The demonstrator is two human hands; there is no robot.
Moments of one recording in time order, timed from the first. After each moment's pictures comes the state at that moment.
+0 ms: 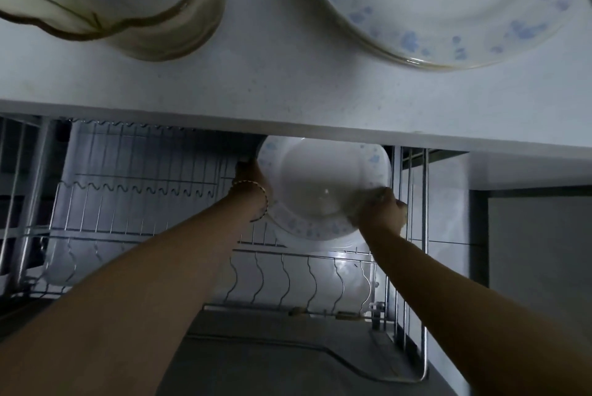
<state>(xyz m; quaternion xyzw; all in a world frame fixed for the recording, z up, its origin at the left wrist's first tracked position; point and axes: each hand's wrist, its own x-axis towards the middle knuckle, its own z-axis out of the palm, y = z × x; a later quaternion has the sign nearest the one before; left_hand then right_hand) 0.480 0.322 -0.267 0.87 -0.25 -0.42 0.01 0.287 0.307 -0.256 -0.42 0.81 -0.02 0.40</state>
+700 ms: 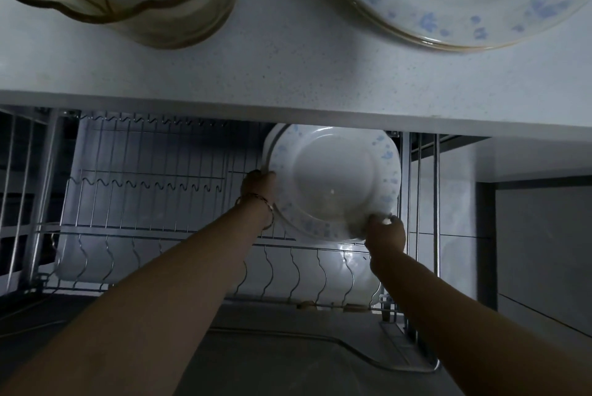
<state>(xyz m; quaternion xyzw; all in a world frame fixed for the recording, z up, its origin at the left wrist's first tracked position) 0.474 0.343 -0.258 0.84 -0.04 -0.50 0.21 0.285 0.351 -0.265 -0.19 0.83 -0.14 0.50</state>
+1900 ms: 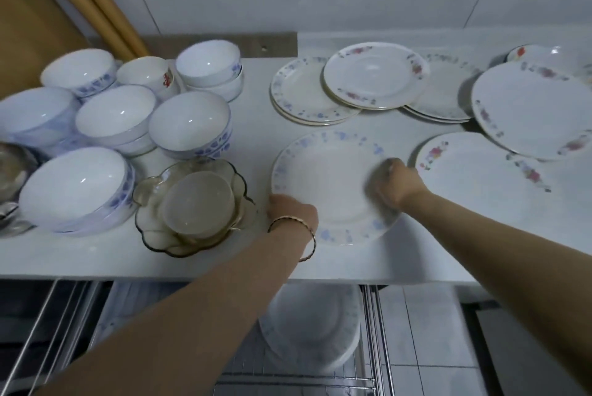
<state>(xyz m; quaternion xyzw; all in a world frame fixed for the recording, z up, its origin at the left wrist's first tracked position) 0.422 0.200 -0.004 0.85 -0.20 -0.38 0.29 0.278 0.114 0.000 -0.64 0.71 0.00 0.29</state>
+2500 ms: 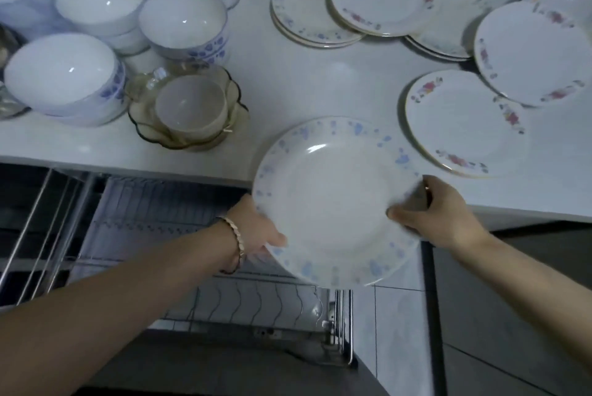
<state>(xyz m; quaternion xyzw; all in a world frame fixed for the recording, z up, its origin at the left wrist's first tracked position) 0.423 0.348 -0.005 0.72 -0.20 -0.63 0.23 0.193 0.266 0.038 -0.61 0.67 -0.08 0.42</state>
